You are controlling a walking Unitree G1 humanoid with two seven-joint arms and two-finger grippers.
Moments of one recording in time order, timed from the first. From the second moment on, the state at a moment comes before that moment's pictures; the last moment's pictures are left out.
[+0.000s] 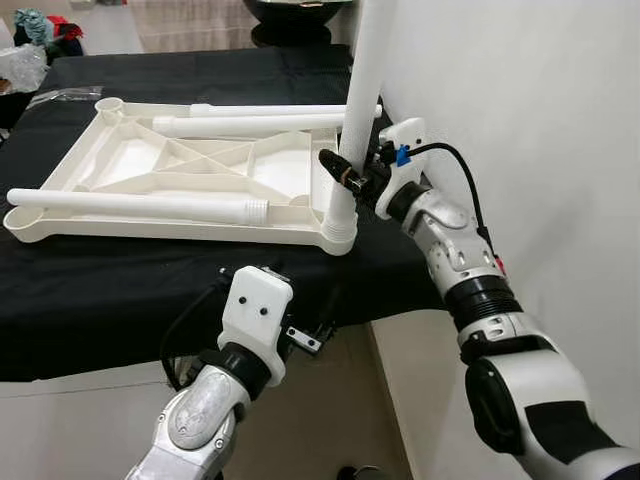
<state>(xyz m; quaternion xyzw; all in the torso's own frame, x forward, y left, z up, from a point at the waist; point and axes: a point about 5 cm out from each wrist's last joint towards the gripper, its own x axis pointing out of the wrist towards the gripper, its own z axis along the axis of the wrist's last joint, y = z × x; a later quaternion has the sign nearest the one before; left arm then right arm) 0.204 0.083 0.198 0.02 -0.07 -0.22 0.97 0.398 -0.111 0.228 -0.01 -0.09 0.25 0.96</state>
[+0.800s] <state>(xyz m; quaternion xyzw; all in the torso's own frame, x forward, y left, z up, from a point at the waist) 0.204 0.082 0.200 0.02 -0.07 -0.22 0.97 0.398 -0.080 0.234 0.03 -0.06 -0.07 0.99</state>
